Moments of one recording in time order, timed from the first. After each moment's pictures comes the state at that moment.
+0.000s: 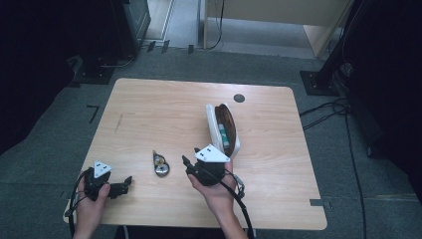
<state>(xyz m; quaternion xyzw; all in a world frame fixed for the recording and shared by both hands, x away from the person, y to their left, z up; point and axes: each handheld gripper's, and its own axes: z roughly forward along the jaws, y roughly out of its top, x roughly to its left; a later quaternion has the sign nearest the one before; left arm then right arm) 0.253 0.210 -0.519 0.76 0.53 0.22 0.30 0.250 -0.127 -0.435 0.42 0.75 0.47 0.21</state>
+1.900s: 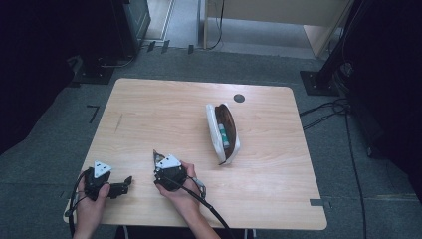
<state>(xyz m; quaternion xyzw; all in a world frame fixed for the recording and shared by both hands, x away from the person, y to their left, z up) 0.253 0.210 -0.519 0.76 0.53 0.22 0.30 0.274 -0.028 -0.521 0.40 0.81 0.38 0.18</state>
